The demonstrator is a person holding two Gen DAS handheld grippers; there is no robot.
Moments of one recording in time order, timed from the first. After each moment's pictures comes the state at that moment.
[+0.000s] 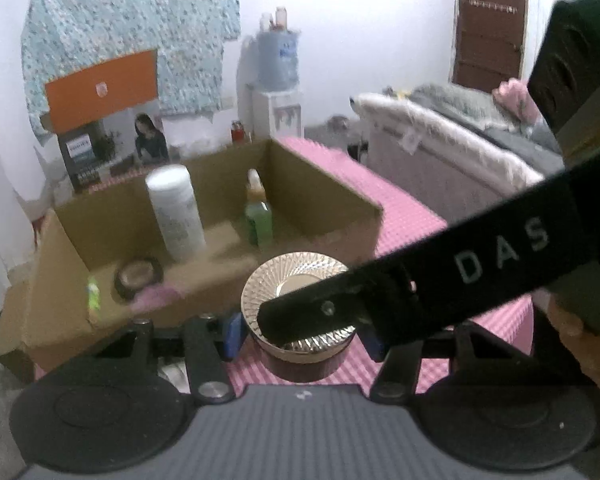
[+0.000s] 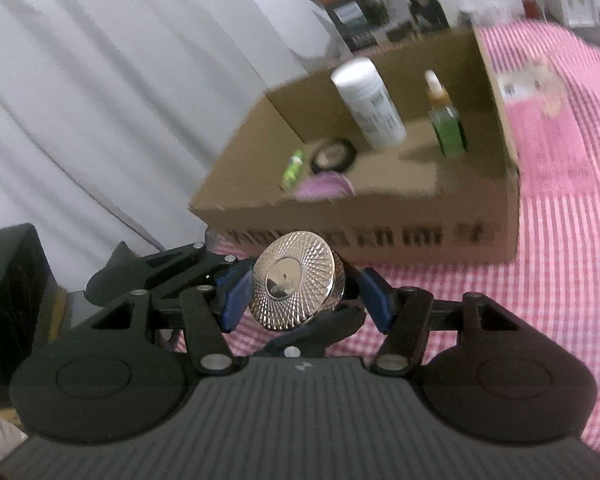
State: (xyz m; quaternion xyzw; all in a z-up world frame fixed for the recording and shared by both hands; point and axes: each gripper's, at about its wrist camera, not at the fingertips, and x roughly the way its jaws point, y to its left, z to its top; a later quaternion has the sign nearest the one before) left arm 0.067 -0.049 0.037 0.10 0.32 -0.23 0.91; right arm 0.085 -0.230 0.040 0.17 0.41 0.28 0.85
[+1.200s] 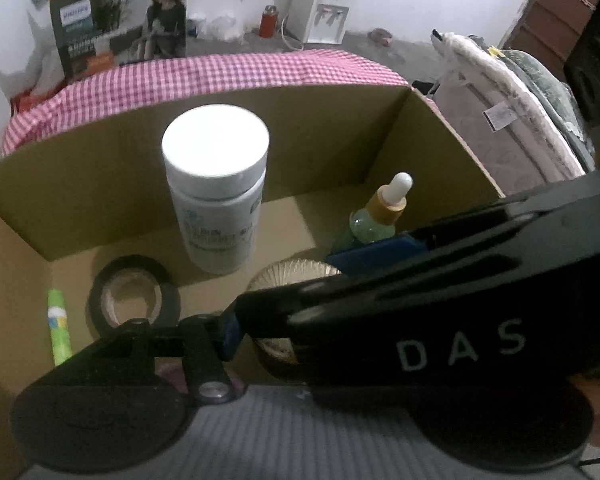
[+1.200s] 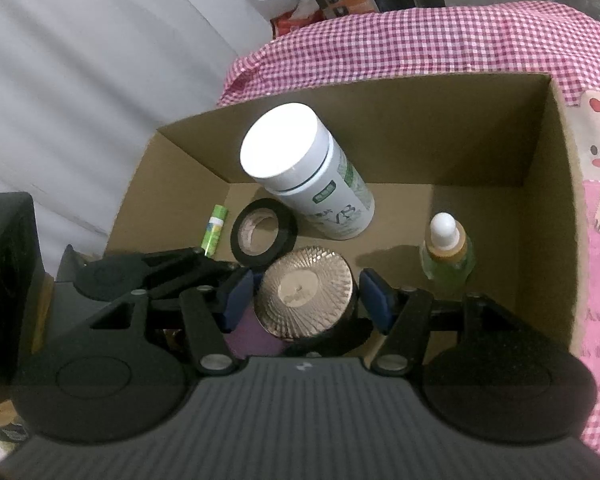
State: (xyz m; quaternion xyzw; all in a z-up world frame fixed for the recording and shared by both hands) left arm 0.283 -0.030 -0.012 0.01 0.51 -0.20 0.83; right arm 0.307 -0.190 0.004 0.14 0.53 0.24 0.80
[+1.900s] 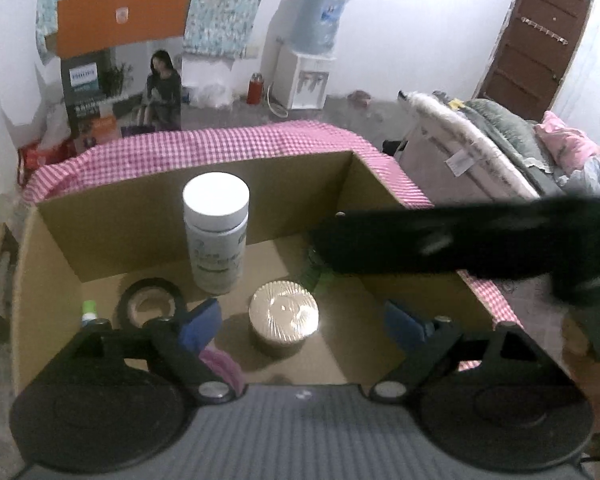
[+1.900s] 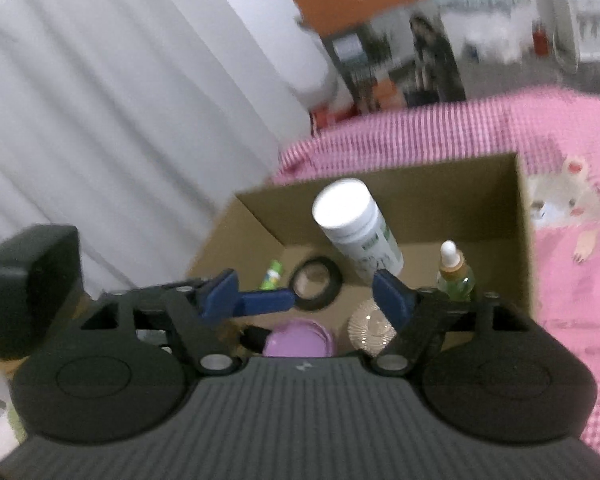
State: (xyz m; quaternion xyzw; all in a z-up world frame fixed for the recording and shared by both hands) left arm 0.206 -0.016 0.045 0.00 0.41 -0.22 0.89; right arm 0.212 -0.230 0.075 0.18 0.36 0.27 0.88
